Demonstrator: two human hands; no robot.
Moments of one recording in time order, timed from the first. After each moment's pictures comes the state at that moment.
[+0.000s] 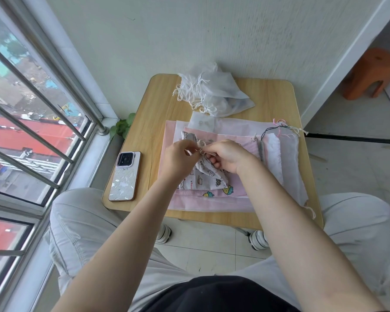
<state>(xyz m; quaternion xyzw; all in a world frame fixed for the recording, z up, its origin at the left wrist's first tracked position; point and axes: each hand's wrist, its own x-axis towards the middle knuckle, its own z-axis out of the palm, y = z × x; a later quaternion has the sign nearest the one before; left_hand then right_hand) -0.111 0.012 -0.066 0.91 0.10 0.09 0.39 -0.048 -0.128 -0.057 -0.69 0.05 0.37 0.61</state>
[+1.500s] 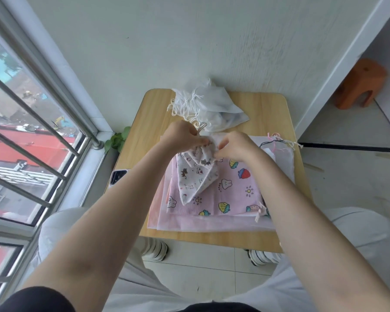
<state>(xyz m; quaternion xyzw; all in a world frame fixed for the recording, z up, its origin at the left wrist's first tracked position) -0.012 0.025 -0.015 0.95 0.06 -0.07 0.30 -0.003 -0.158 -0.012 -0.93 -0.07 0.23 0.28</state>
